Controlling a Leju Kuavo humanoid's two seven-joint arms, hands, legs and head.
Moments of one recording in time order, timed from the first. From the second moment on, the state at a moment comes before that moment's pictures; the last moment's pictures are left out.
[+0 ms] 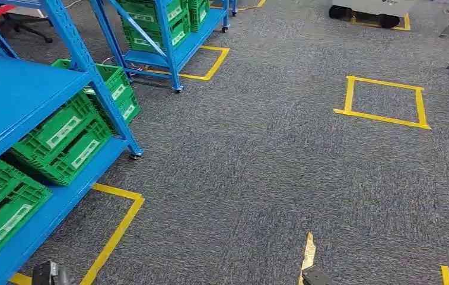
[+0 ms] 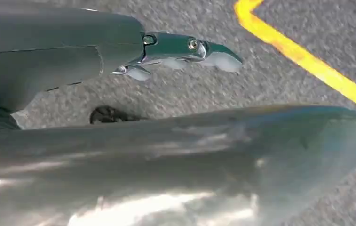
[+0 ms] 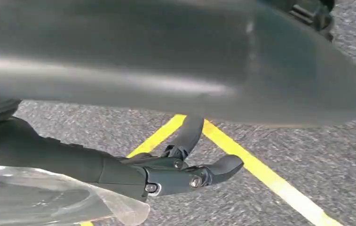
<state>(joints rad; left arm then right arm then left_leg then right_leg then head) 0.07 0.03 -0.29 -0.66 0.56 0.33 -0.26 -0.01 -0.22 0.95 -0.55 -0.58 -0.22 0.04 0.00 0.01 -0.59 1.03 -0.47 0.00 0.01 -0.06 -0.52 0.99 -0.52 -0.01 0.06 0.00</state>
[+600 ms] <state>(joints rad) 0.02 0.02 -0.42 -0.63 0.54 0.36 -0.27 0.04 -0.22 0.96 -0.52 -0.73 -0.23 -0.03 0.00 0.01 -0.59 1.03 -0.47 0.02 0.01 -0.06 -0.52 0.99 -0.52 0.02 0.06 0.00</state>
